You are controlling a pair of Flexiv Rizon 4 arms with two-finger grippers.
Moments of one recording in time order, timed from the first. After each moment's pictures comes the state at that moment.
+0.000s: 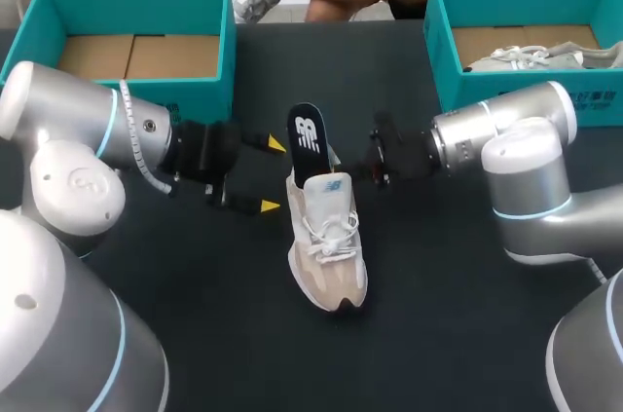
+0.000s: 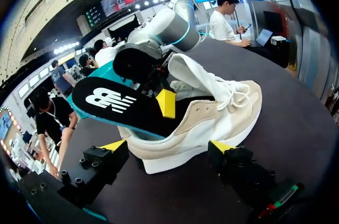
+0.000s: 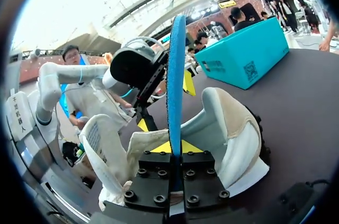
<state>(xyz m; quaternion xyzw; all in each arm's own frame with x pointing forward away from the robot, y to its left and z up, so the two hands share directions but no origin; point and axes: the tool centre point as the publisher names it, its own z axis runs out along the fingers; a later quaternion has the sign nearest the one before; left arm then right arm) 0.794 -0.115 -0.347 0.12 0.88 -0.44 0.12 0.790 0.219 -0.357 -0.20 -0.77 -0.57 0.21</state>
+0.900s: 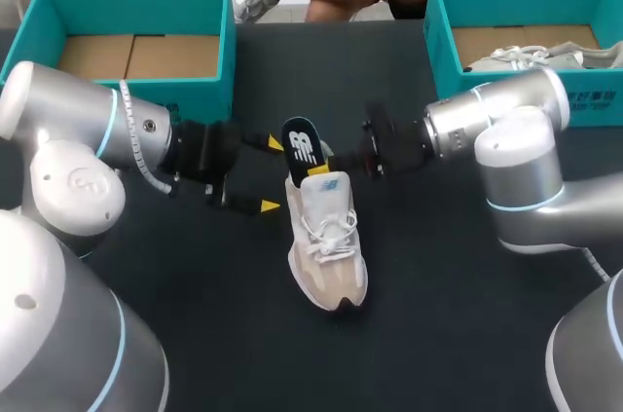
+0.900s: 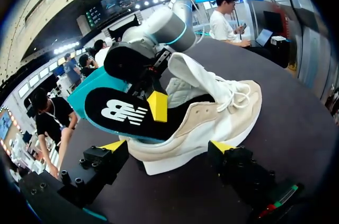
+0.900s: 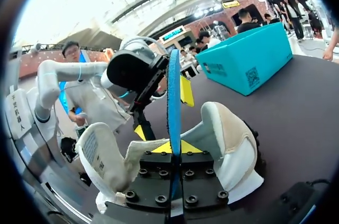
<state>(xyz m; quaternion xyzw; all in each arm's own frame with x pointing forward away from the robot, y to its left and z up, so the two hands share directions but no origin) 0.794 -0.115 -0.347 0.12 0.88 -0.44 0.12 0.798 0.227 -0.352 -0.18 -0.78 -0.56 0.20</state>
